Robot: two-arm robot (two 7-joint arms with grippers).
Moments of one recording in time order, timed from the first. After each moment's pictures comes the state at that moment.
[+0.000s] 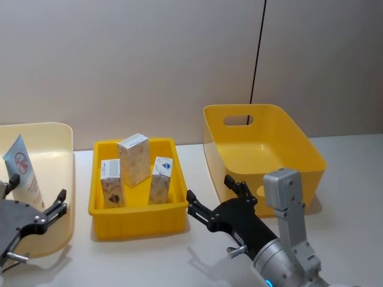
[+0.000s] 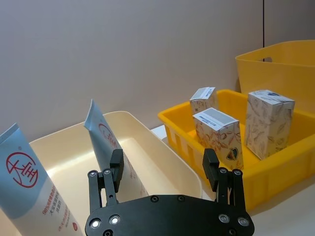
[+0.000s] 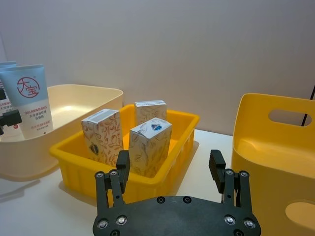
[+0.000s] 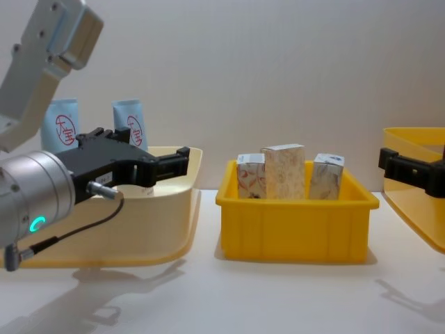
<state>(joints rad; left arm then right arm) -0.26 0.38 0.42 -1.59 -0.24 0.01 -0.05 -0.01 0.34 -0.23 -1.77 0.29 0.03 0.07</state>
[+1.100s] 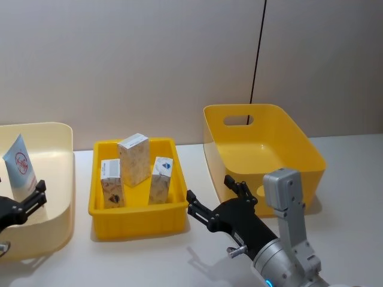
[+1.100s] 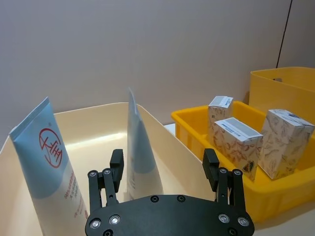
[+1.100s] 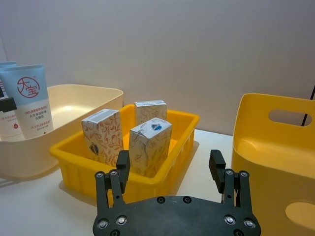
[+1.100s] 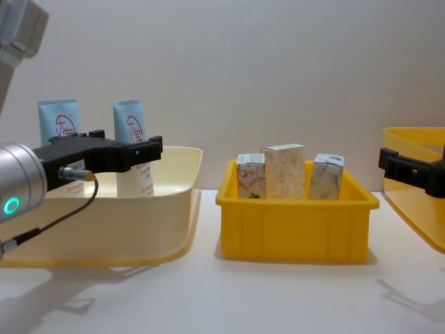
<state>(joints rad) -0.26 0.34 0.31 -1.55 -0.38 0.06 -0.13 -0.01 0.34 -0.23 -1.77 0.29 0.03 0.07</state>
